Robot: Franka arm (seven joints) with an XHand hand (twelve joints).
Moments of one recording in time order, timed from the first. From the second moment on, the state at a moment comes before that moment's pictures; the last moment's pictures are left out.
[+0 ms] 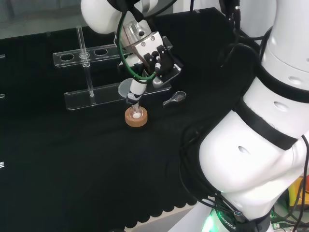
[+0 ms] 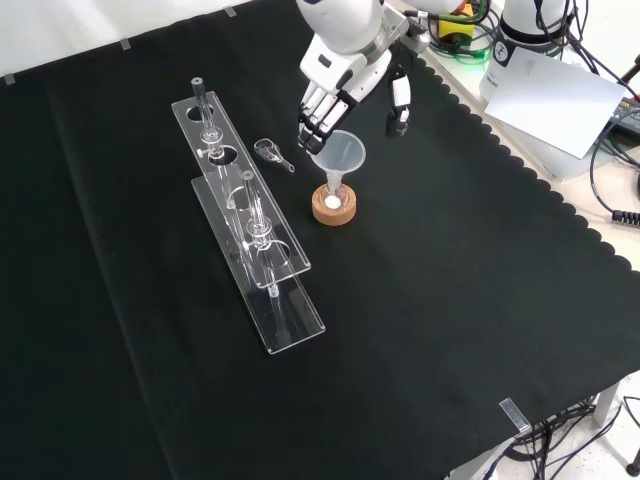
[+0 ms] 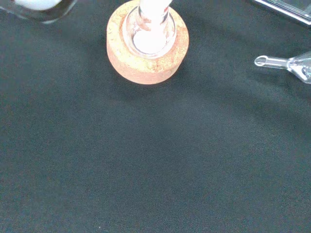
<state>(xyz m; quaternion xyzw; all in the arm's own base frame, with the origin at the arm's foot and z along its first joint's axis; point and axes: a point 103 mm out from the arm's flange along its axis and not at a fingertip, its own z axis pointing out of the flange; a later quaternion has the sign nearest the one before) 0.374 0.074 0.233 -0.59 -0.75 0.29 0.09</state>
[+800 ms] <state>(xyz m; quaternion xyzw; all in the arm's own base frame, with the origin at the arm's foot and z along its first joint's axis) 0.385 0.082 0.213 -0.58 -0.74 0.33 0.05</state>
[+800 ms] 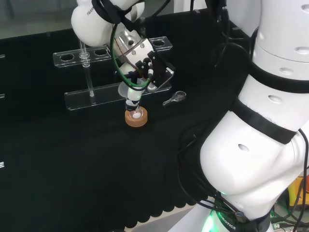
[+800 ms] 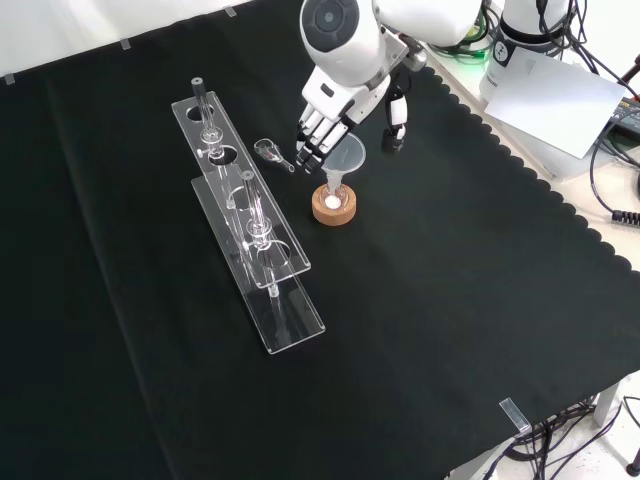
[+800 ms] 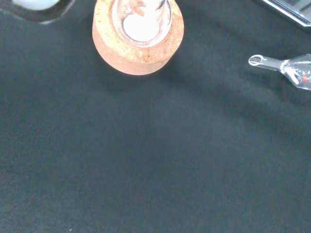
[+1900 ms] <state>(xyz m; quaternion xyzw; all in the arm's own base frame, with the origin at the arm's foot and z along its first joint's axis) 0.398 0.084 0.206 -0.57 -0.74 0.35 -0.03</state>
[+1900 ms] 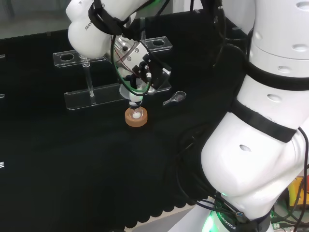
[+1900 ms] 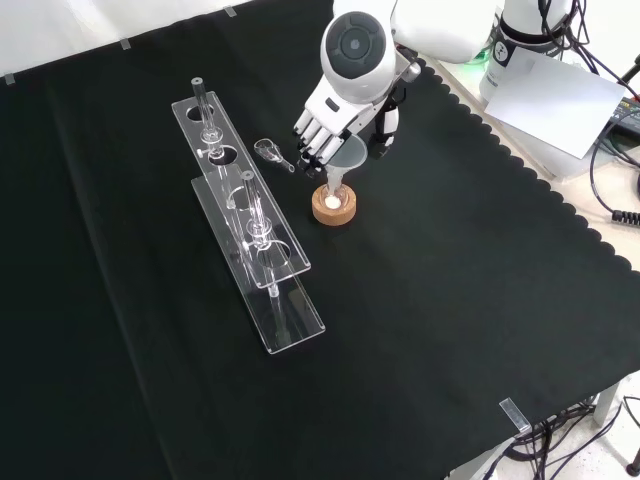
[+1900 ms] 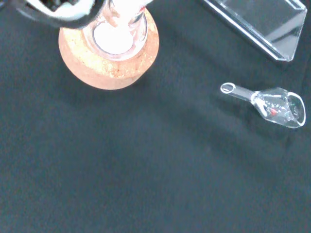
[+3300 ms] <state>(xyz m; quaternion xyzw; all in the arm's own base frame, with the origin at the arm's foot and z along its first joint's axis) 0.406 0.071 0.279 -0.59 -0.72 0.38 0.03</state>
